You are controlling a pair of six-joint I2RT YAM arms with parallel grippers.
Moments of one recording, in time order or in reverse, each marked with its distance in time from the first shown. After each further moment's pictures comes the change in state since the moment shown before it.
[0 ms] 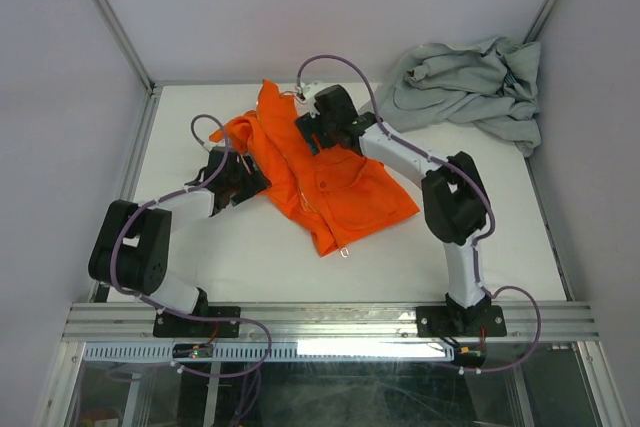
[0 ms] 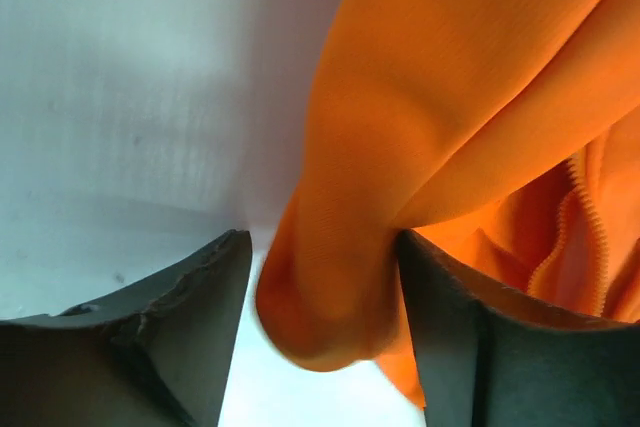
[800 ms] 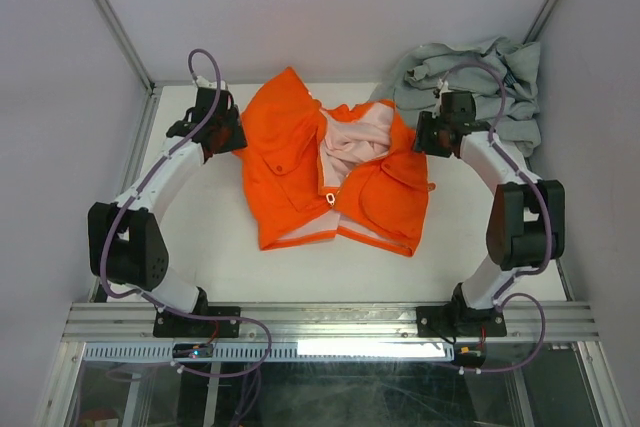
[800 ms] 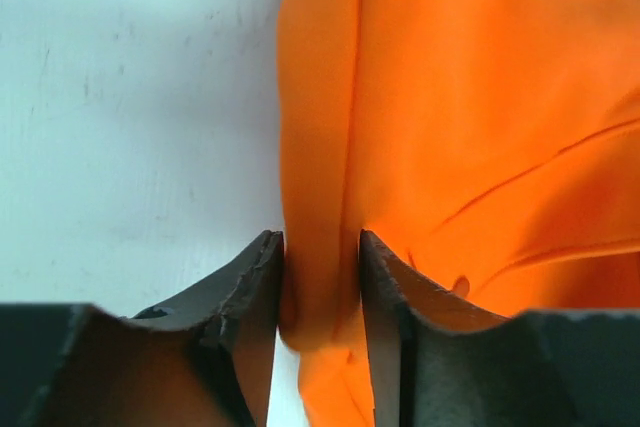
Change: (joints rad) left arm 0.028 0.053 0.589 -0.532 -0.176 0.317; right arm -0.589 -0.331 -0.441 -0.069 -0.196 0.284
